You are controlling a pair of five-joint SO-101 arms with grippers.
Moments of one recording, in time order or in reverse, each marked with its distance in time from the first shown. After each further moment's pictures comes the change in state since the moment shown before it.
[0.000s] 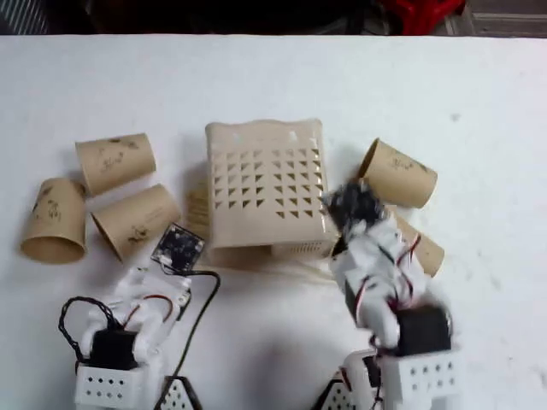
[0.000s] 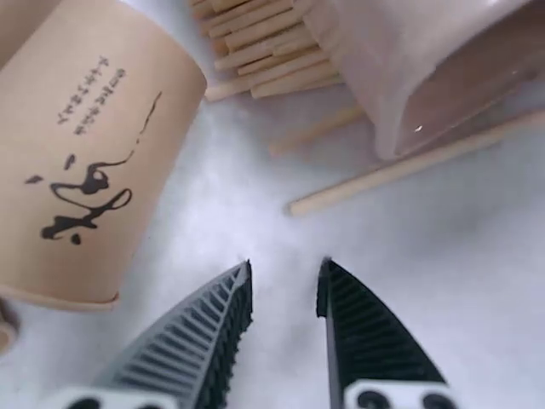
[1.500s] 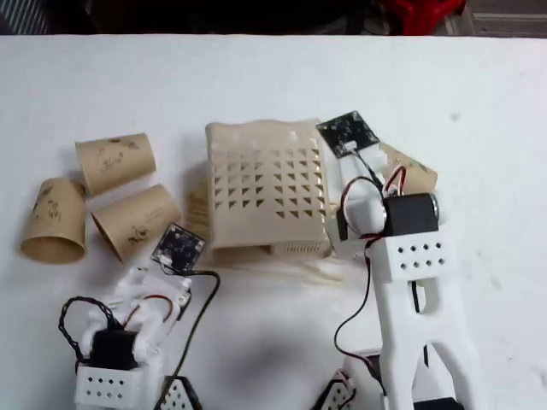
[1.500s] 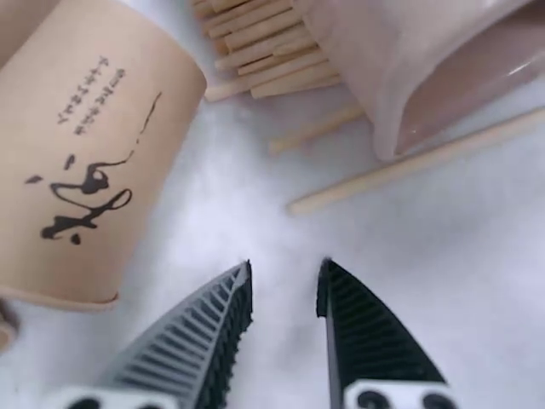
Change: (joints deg) left arm 0.0 0.0 0.0 0.0 0.0; right arm 0.4 36.7 -25.9 14.2 -2.4
